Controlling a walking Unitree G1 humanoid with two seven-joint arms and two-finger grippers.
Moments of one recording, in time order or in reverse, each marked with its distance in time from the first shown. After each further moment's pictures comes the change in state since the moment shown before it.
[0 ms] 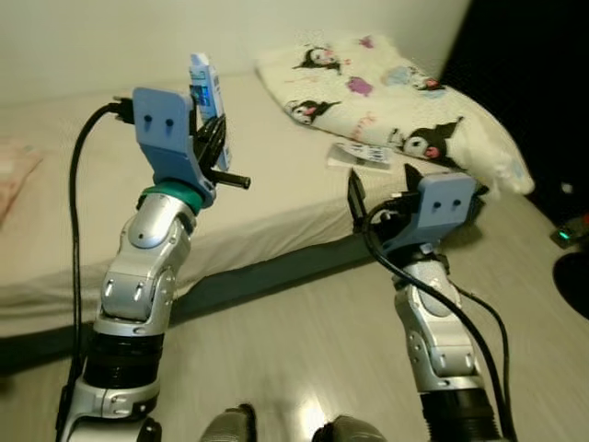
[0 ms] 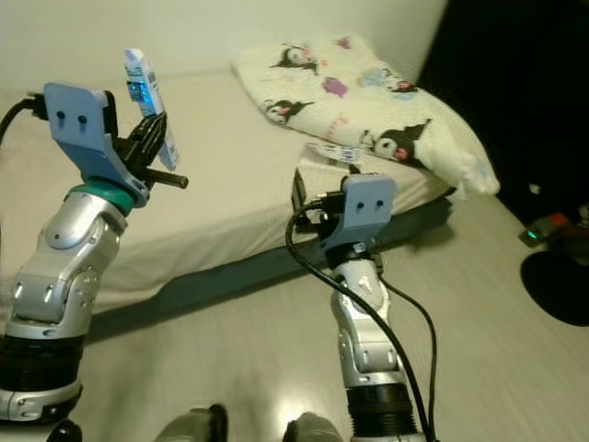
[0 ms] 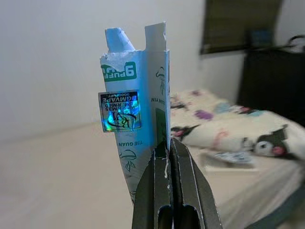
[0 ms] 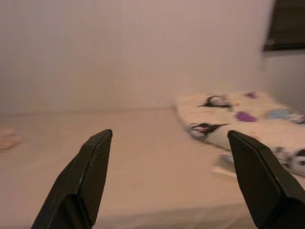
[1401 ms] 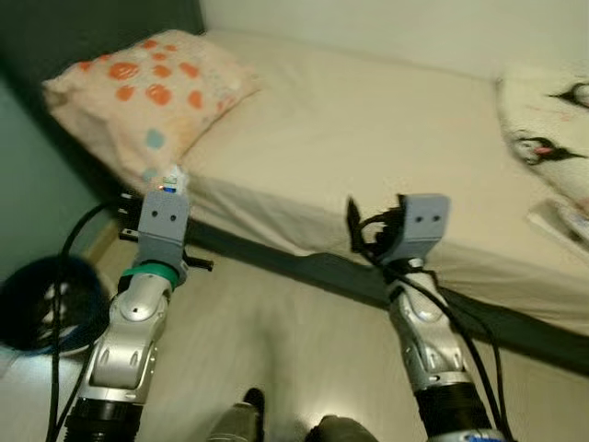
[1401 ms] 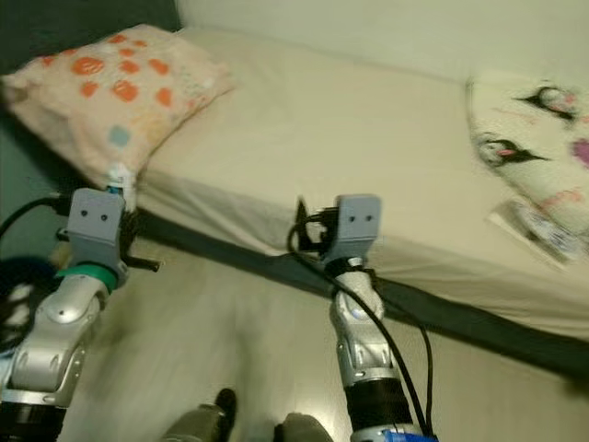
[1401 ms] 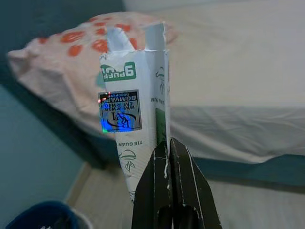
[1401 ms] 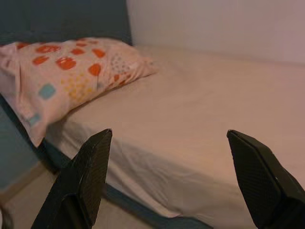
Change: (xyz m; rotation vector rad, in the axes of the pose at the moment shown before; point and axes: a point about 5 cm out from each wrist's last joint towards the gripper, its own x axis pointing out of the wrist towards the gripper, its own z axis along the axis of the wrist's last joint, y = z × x) left arm -0.062 0.030 -0.090 0.248 0.319 0.145; right arm -0.012 -0.013 -0.050 0.005 0.185 -0.078
